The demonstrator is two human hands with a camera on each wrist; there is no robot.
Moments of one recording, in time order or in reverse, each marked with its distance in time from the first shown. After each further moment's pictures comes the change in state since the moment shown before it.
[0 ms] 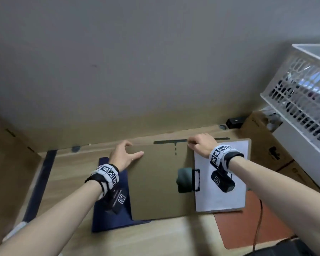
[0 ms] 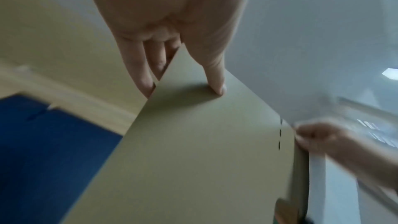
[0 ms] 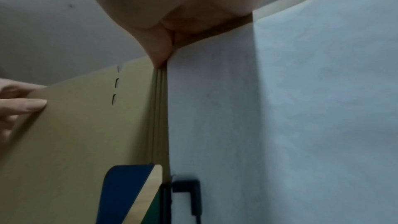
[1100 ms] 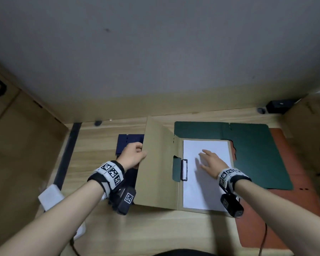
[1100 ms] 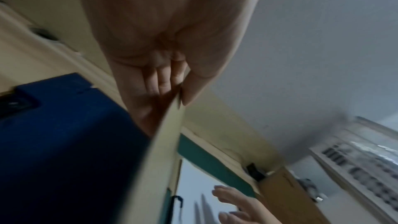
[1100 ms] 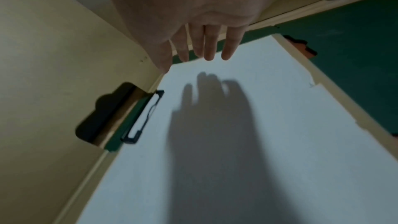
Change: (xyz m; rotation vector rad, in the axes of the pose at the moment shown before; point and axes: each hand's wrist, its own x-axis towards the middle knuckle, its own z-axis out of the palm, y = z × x) left_hand -0.024 -0.039 0.015 -0.198 -0.210 -0.261; right_hand 0.006 0.036 0.183 0.185 -0.267 -0.001
